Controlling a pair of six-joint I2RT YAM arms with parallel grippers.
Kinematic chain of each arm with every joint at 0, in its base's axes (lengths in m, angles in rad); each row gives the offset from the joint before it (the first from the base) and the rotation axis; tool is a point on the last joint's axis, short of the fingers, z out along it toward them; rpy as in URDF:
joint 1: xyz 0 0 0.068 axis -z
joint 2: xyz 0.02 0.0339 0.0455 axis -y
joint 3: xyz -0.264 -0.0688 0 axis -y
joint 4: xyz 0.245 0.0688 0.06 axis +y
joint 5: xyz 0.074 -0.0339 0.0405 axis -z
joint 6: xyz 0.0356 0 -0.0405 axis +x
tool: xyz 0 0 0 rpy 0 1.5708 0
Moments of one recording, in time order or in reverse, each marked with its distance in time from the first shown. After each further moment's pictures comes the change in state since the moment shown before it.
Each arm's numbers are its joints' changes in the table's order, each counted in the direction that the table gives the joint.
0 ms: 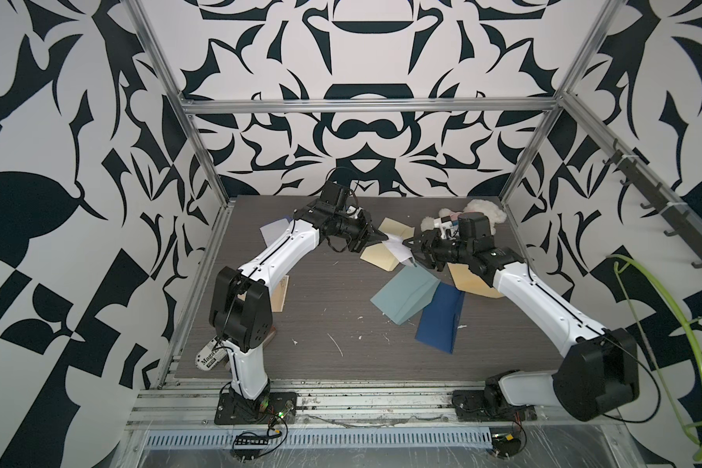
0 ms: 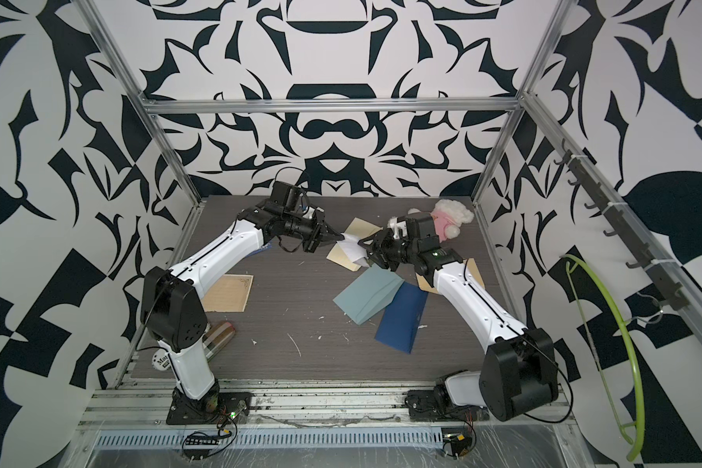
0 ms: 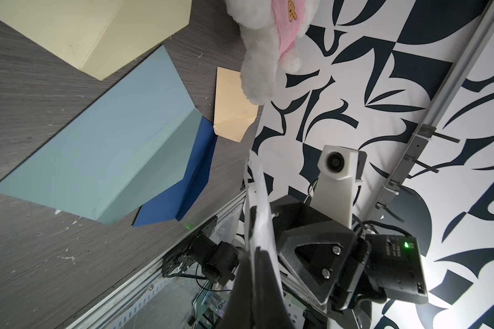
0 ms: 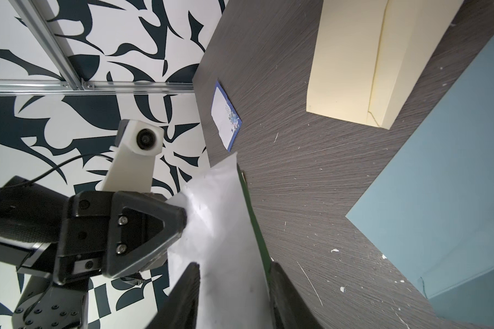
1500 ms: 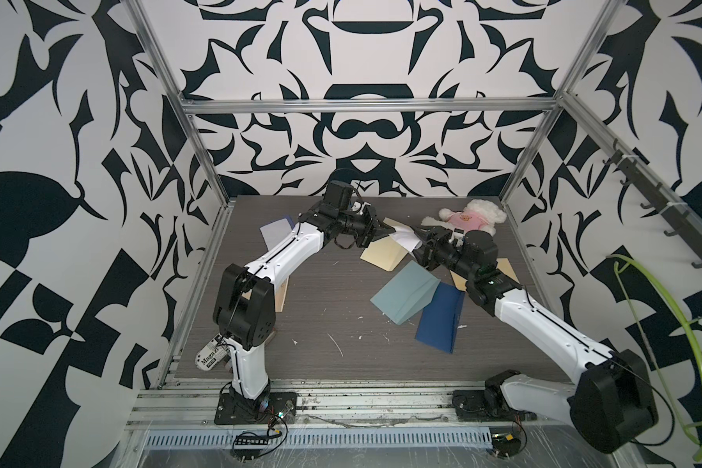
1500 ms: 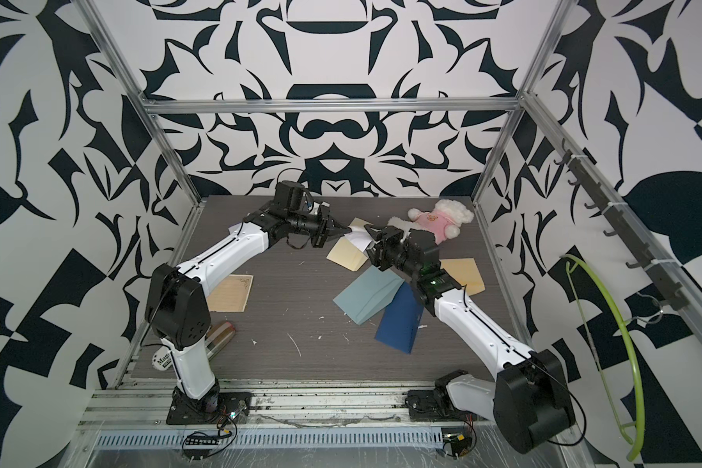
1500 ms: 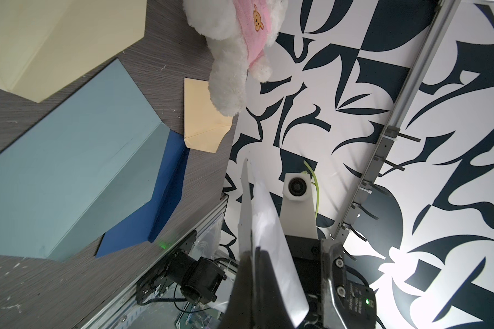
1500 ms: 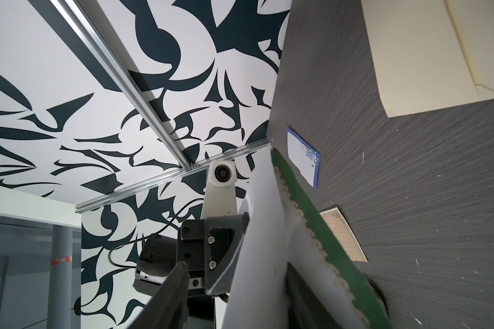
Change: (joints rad) left arm 0.018 -0.019 -0.034 -0.246 0.008 -0.137; right arm -0.093 0.149 -0.267 -0.543 0.299 0.653
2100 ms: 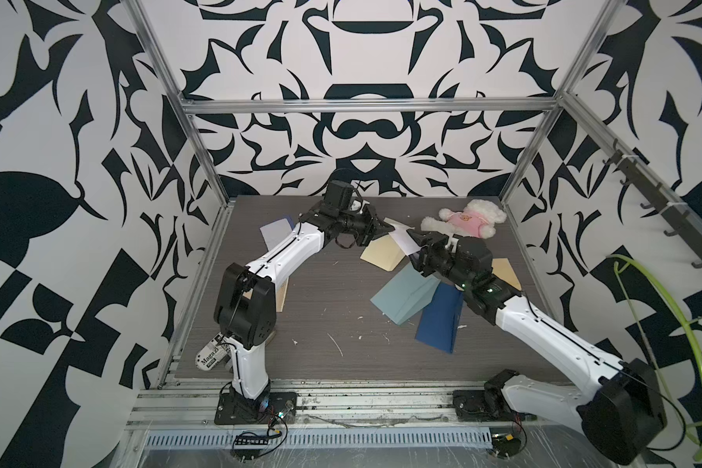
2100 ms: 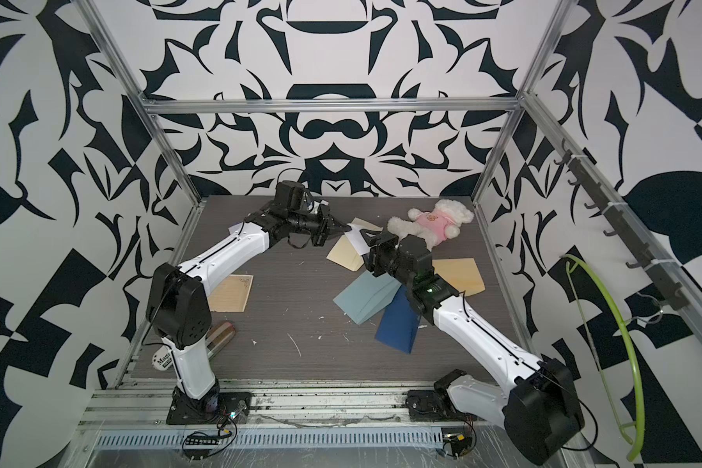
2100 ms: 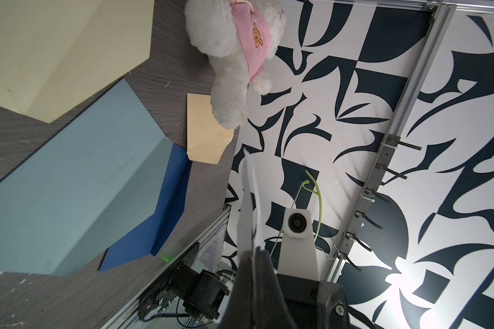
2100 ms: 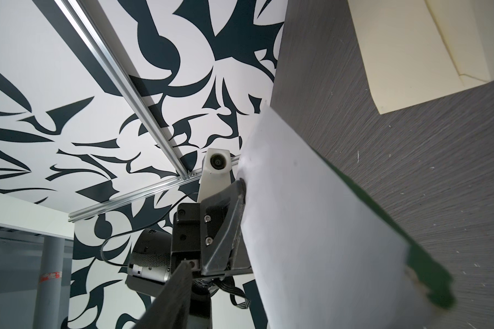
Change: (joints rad) left arm 0.000 -0.007 0.000 -0.017 -0.048 0.015; right arm -0.107 0.071 0.000 0.101 0.182 0.004
